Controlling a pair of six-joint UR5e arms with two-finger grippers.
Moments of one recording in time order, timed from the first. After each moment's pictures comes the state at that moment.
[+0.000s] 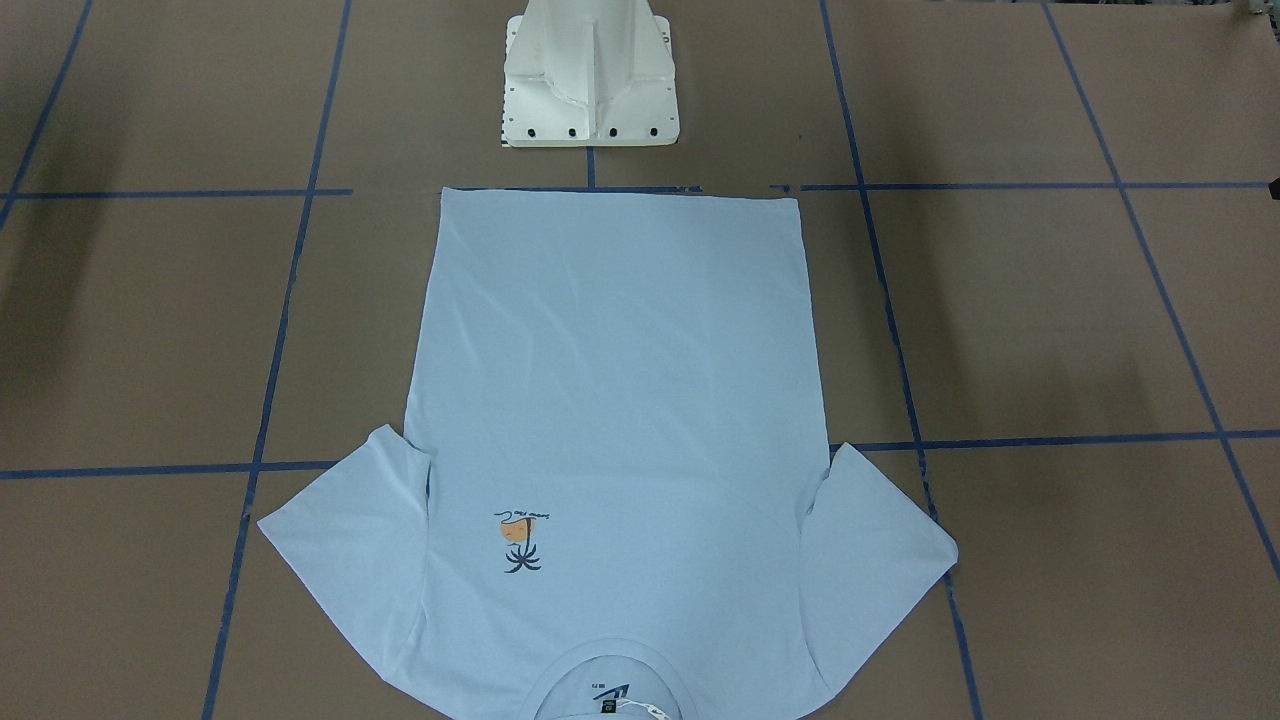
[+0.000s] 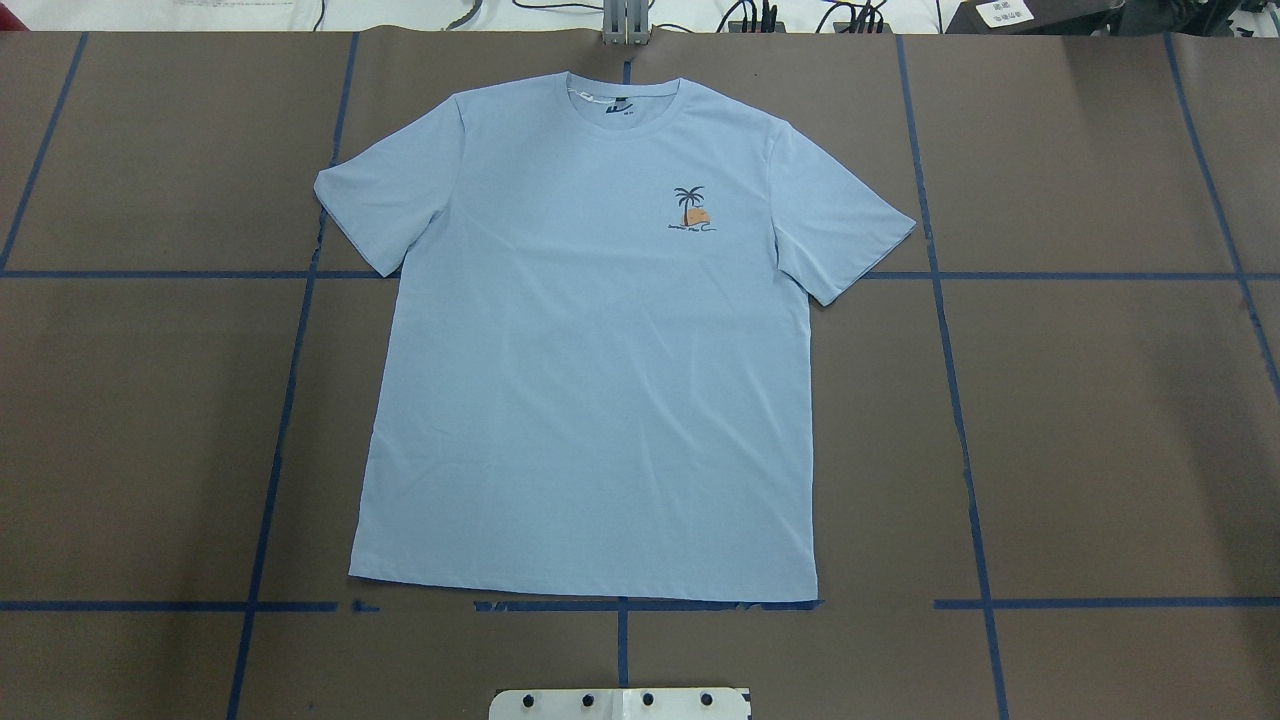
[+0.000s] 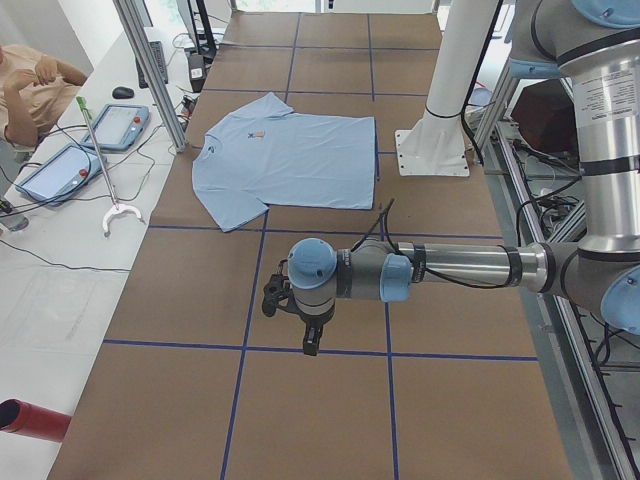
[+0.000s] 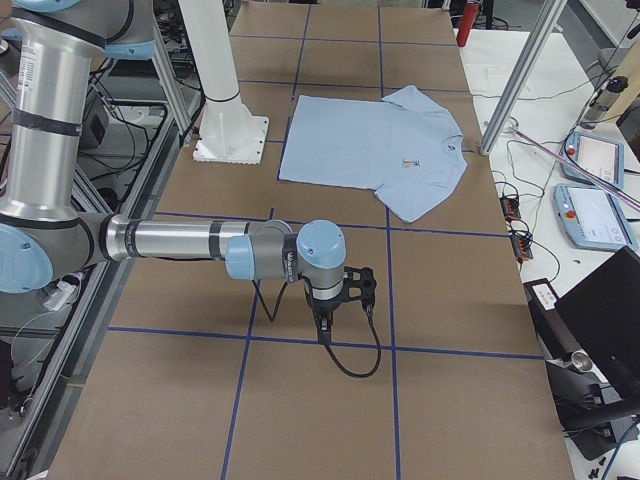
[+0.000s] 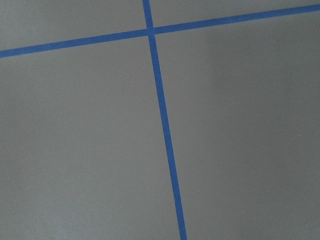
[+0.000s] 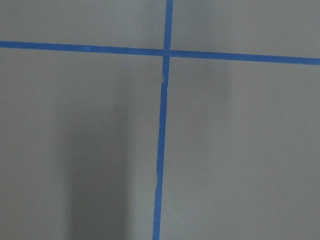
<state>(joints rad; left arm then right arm) -1.55 -1.35 -1.80 -1.58 -2.41 0.13 1.56 -1.80 1.82 -1.52 2.32 0.02</state>
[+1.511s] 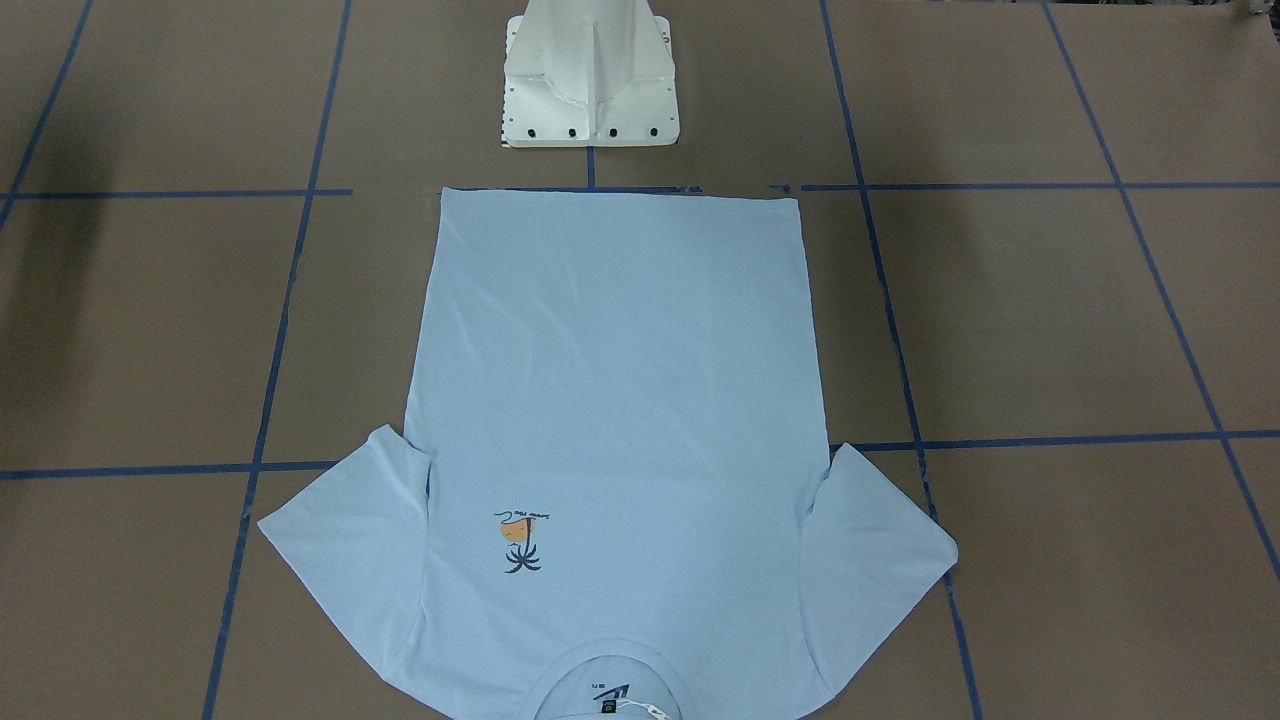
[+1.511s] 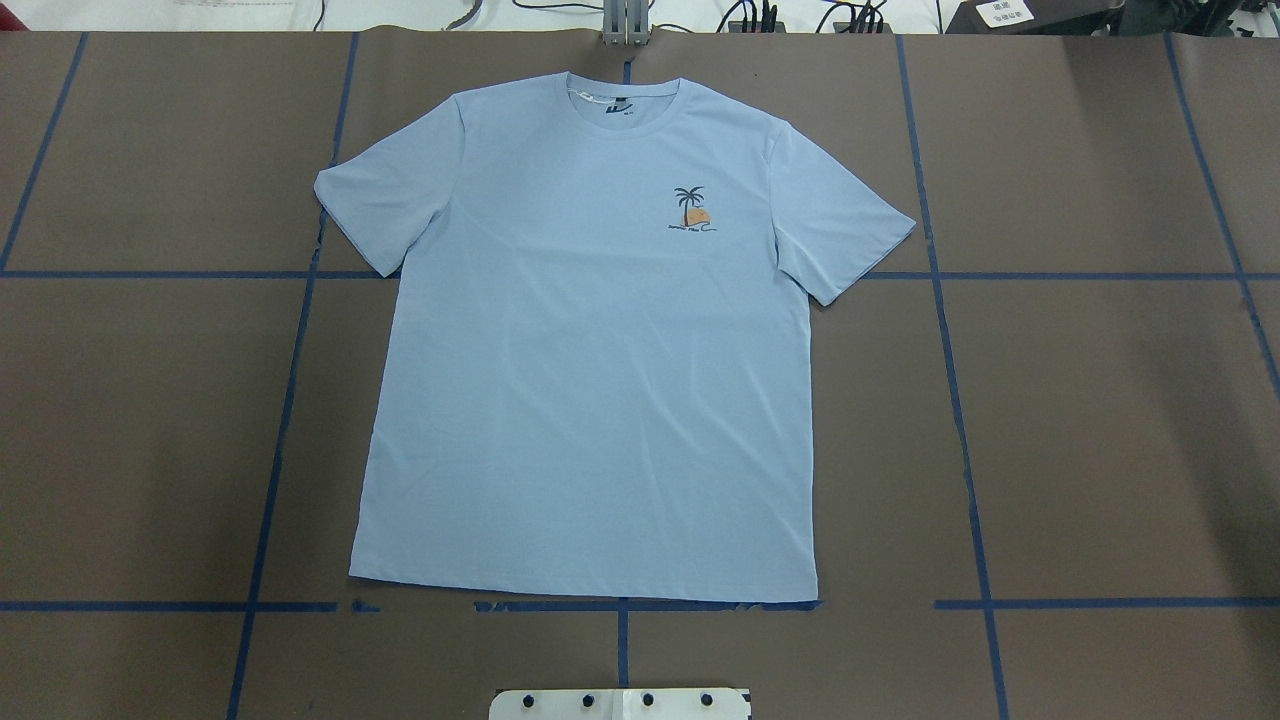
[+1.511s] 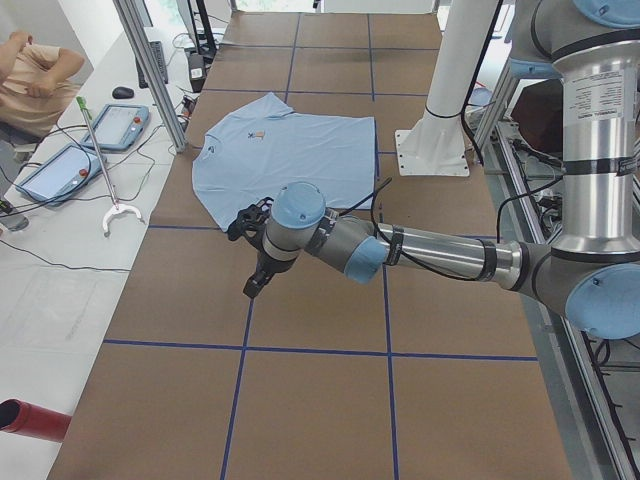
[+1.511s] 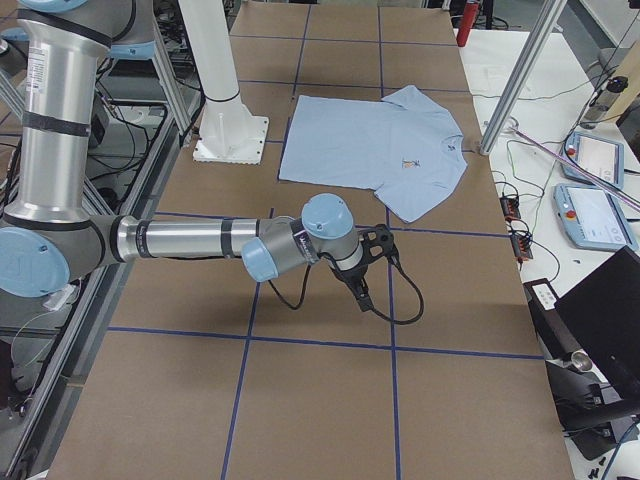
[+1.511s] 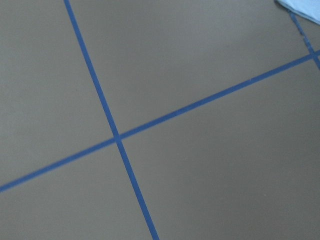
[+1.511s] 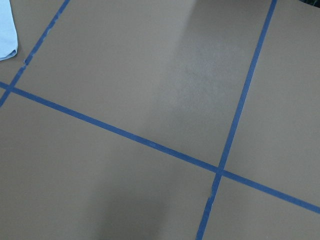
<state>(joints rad) -1.55 -1.48 -1.79 -2.02 -2.39 0.13 1.51 -1.72 1.76 -1.09 2.34 0.03</state>
